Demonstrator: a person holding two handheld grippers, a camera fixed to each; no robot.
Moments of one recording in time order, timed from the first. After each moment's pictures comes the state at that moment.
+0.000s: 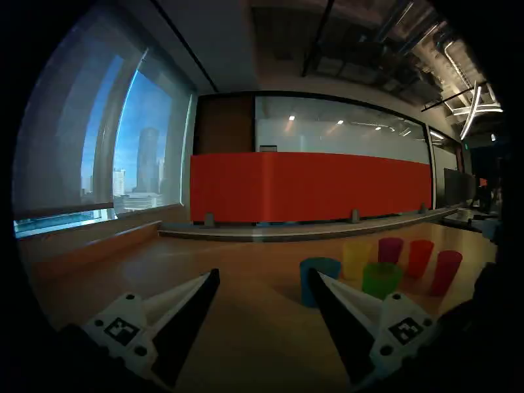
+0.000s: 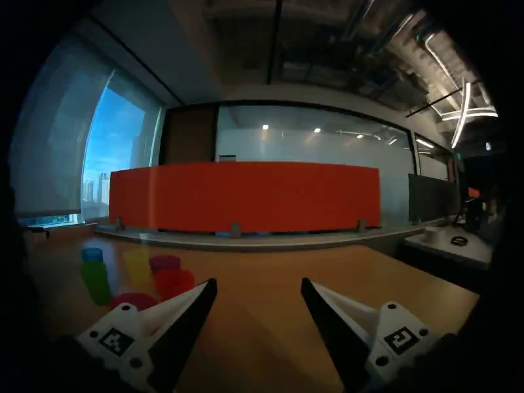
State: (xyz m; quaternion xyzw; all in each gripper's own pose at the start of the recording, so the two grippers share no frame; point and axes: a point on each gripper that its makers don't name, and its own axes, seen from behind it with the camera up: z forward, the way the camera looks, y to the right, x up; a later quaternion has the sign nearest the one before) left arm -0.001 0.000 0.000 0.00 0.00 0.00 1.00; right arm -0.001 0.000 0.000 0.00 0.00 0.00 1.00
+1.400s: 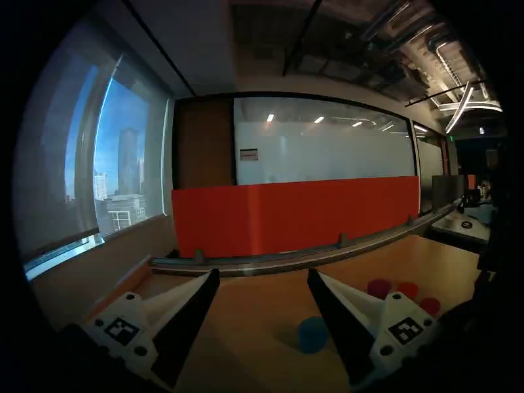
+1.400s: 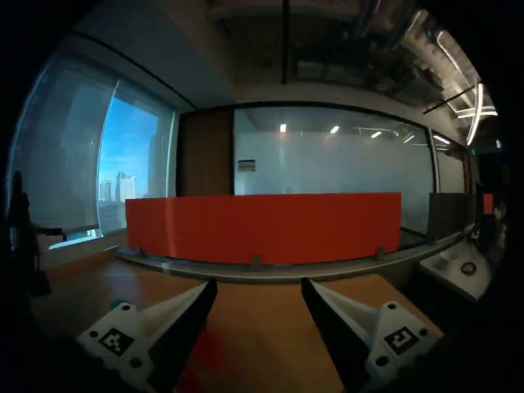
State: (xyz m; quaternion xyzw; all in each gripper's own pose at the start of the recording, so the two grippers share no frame) left arm 0.156 -0.004 0.037 -0.06 -0.02 0.03 1.00; right arm 0.156 -0.017 0.023 0.06 -0.02 0.01 1.00
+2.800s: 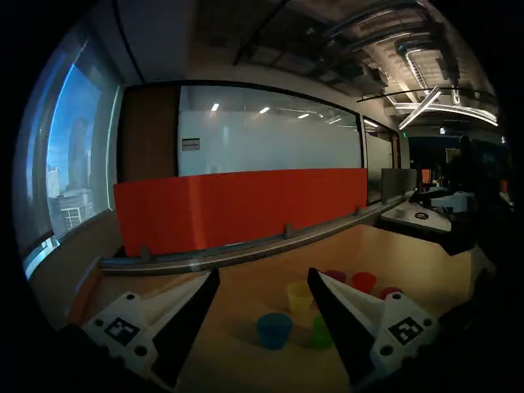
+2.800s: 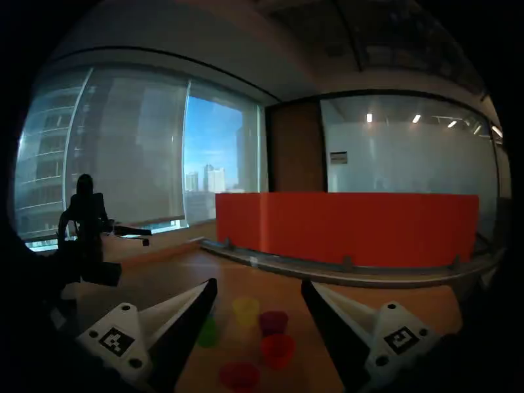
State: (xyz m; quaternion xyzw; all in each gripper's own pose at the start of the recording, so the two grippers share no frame) left arm 0.149 0.048 0.044 -0.22 -0.05 0.03 0.97; right arm 0.176 -0.117 0.001 0.31 -0.04 0.00 0.95
